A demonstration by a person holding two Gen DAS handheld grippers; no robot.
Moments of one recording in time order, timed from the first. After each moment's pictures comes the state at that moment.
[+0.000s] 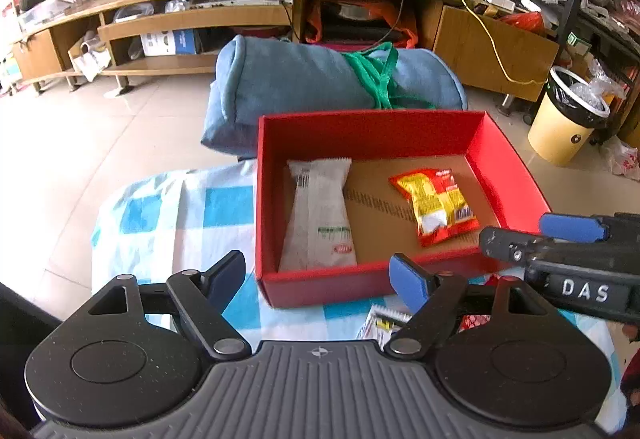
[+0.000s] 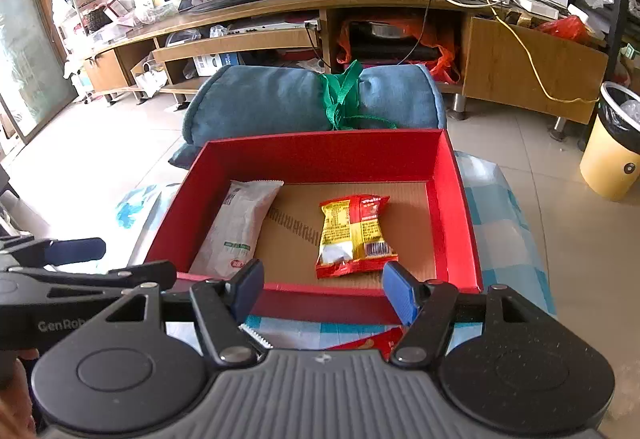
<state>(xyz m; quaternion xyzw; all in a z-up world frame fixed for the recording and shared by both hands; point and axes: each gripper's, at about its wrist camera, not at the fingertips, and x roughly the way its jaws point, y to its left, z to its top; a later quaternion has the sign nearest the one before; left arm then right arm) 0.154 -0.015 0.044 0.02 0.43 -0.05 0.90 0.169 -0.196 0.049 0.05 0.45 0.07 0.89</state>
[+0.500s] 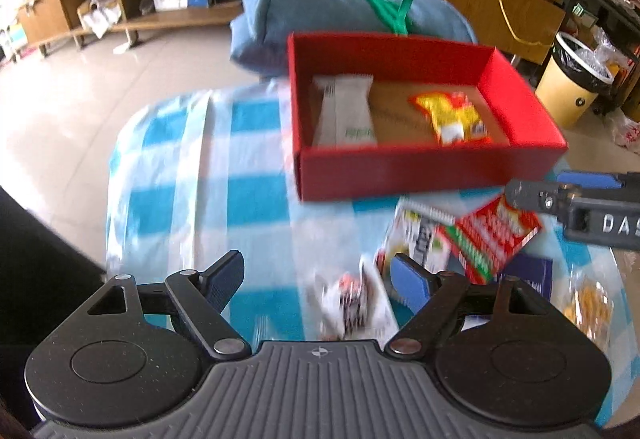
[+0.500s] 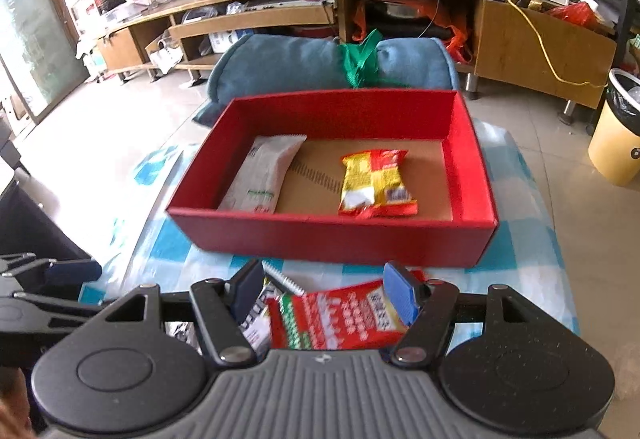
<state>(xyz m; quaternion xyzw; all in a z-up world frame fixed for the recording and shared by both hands) 0.096 0.017 0.015 0.01 0.49 -0.04 0.87 0.128 -0.179 0.042 0.04 0.48 0.10 0.87</state>
